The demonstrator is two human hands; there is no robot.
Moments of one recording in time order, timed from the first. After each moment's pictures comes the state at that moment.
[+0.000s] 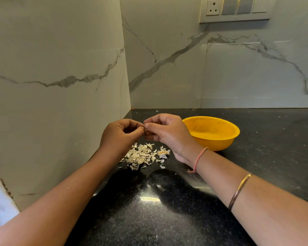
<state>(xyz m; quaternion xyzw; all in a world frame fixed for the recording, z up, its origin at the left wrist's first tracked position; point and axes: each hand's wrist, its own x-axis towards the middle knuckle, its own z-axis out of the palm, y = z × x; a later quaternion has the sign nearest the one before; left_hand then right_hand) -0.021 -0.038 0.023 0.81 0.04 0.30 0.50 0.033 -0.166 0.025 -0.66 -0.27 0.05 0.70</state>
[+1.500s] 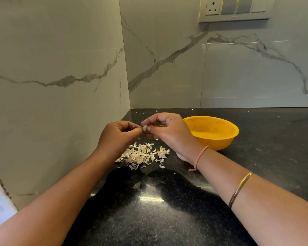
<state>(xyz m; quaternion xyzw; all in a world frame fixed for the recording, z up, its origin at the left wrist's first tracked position) -0.018 -0.034 0.023 0.81 0.05 0.26 0.53 0.037 -0.170 0.025 -0.68 -0.33 0.01 0.65</state>
